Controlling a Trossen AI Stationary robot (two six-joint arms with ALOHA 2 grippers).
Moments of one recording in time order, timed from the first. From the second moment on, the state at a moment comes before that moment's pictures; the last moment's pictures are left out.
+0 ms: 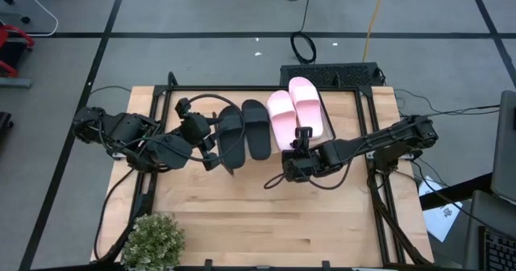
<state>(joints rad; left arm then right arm) -0.40 1.45 1.87 -1.11 -0.89 -0.33 0.25 1.61 1.31 -0.99 0.65 0.06</state>
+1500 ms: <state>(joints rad) -0.39 1.46 1.76 -1.10 -0.90 -0.34 0.25 1.61 1.38 -1.10 0.61 0.04</state>
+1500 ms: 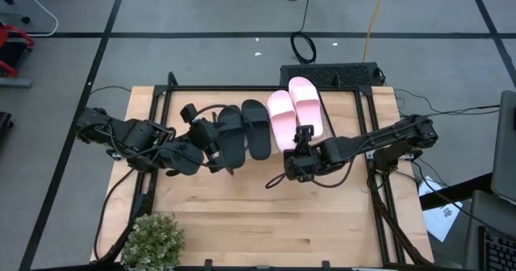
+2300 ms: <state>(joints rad) -0.42 1.45 1.76 -1.21 -0.78 -0.52 0.26 1.45 1.54 -1.60 0.61 0.59</state>
